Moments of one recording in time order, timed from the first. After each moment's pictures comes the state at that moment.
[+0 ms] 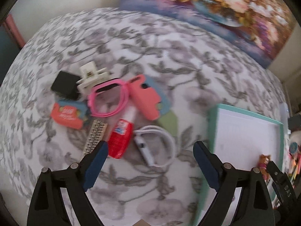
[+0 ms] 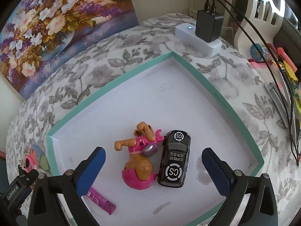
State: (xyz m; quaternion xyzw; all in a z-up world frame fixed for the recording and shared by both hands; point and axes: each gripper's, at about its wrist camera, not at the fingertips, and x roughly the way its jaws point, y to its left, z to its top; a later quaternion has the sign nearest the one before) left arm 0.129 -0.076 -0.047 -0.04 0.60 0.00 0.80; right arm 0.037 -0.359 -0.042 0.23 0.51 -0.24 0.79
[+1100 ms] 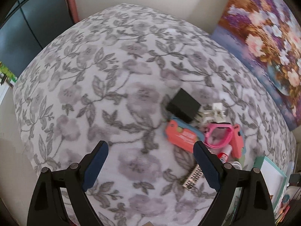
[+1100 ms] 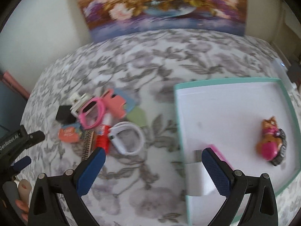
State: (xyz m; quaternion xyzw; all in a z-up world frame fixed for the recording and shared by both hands) left arm 0.117 0.101 -0.012 -0.15 0.56 0.16 0.80; right arm 0.088 -0.149 -0.030 0.12 0.53 -0.04 0.84
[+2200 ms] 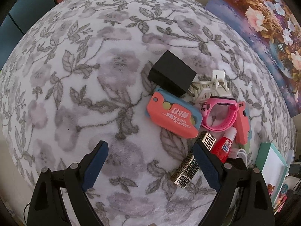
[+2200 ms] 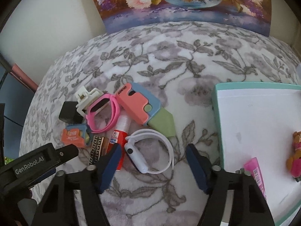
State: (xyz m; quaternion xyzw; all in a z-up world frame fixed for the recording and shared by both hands) left arm 0.131 0.078 -0.068 -0.16 0.62 0.12 0.76; right arm 0.122 -0.129 -0.065 0.13 0.54 0.01 0.83
